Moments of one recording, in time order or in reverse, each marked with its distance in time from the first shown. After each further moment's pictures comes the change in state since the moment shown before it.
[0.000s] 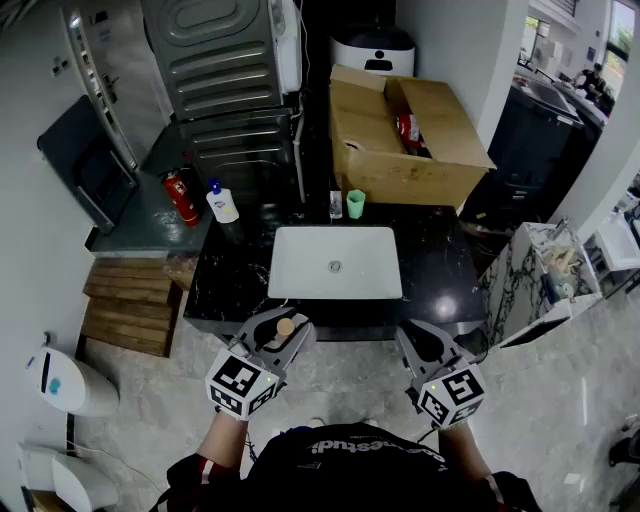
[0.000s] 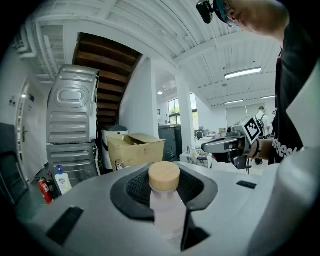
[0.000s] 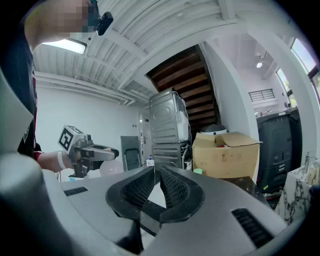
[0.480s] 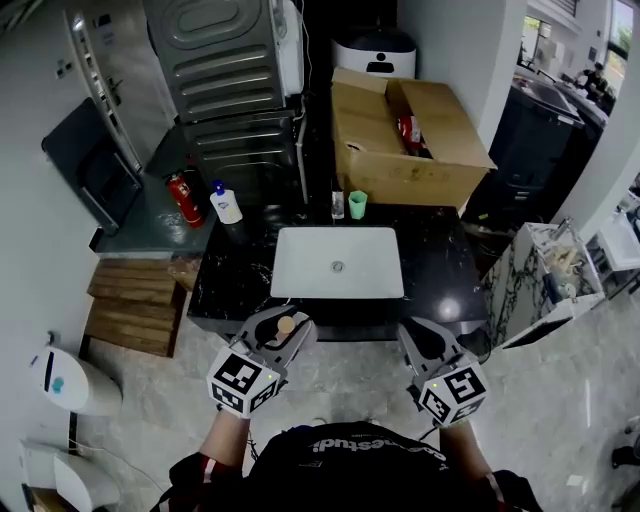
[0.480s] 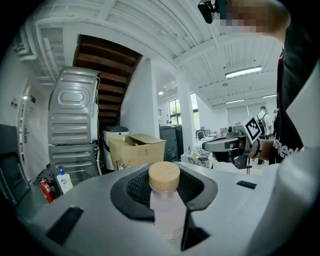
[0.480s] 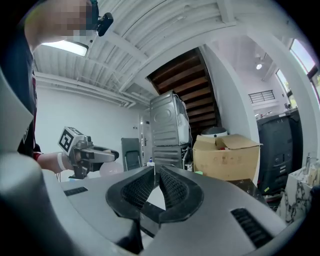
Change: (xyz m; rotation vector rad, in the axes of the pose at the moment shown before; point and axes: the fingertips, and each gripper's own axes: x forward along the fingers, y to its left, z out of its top) left arm -0.004 -0.005 0.005 -0.001 0.004 0.017; right arm -0.007 0.002 0.008 -0.004 -0.022 0.008
